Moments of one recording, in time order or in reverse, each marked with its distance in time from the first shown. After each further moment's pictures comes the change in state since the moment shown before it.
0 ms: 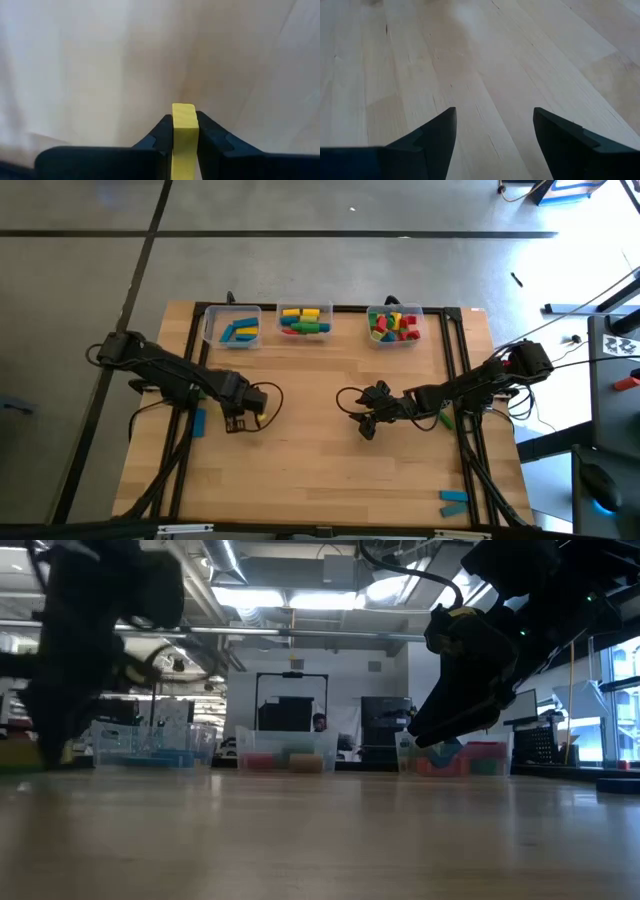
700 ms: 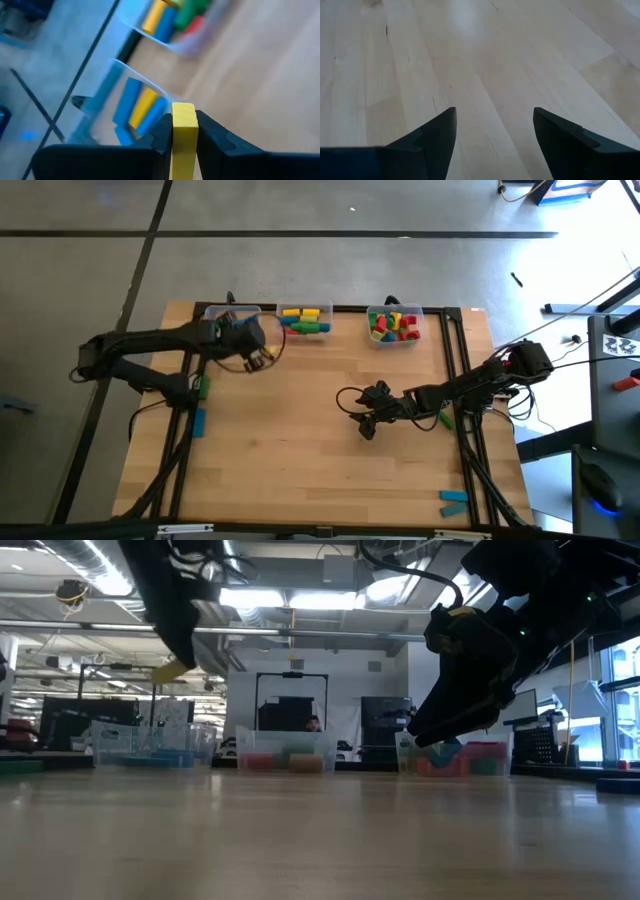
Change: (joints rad) left arm 0.409 -0.224 0.287 0.005 -0.484 0.228; right arm 0.000 0.000 0.000 0.004 0.005 -0.001
